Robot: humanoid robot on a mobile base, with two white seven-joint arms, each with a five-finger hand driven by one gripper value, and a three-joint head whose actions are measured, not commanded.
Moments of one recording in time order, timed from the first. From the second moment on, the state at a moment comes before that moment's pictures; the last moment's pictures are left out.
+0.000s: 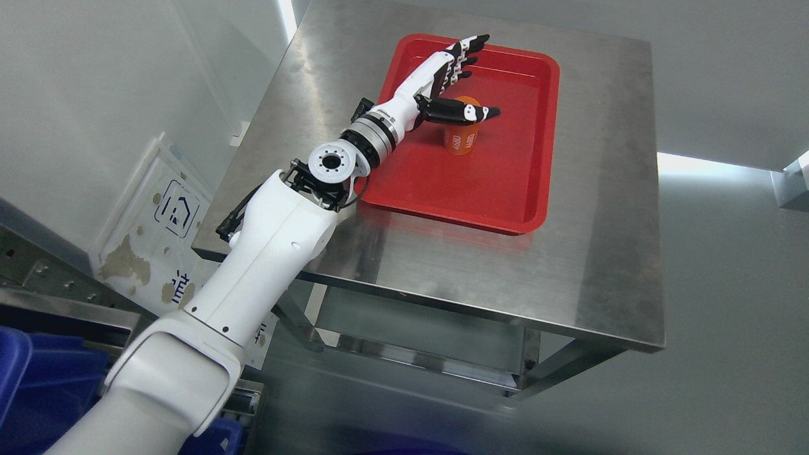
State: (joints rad) left arm -0.86 0.00 -0.58 -1.05 0.28 0.02 -0.16; right arm 0.00 0.00 0.00 0.00 0.00 -0.02 -0.06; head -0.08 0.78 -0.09
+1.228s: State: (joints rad) left arm -0.31 0.00 -0.07 -1.58 0.34 -0.04 -0.07; right arm 0.00 0.00 0.00 0.00 0.00 -0.02 -0.06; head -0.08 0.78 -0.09
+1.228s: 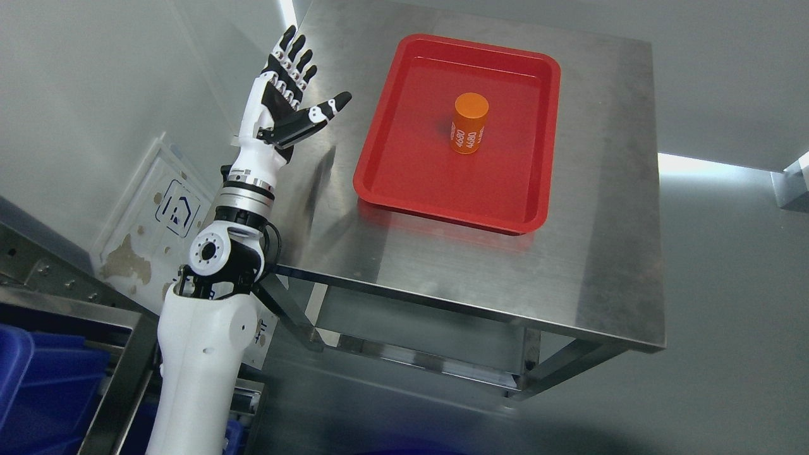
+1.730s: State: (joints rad) left arm -0.23 0.00 -0.02 -1.66 0.35 -0.09 -0.06; right arm 0.00 0.00 0.00 0.00 0.00 -0.02 -0.06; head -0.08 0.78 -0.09
